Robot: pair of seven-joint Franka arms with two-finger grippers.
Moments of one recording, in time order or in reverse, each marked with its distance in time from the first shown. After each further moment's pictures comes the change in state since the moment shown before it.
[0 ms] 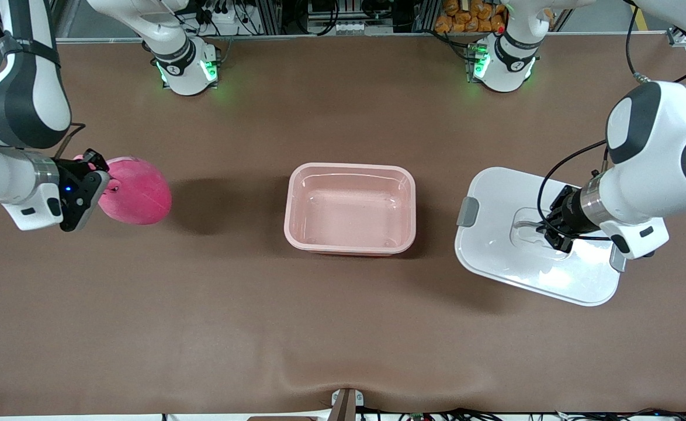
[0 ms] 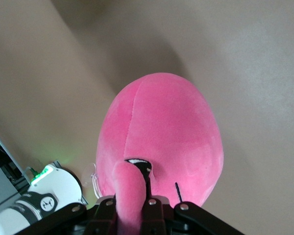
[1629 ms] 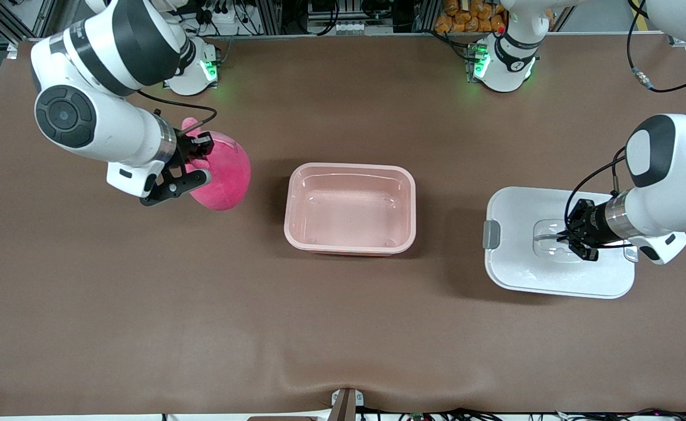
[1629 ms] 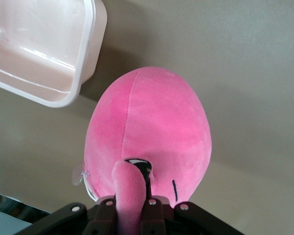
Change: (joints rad) left arm 0.144 -0.031 0.000 -0.218 -0.028 0.214 -0.084; right arm 0.116 -0.020 0.255 0.069 0.078 -0.009 1.028
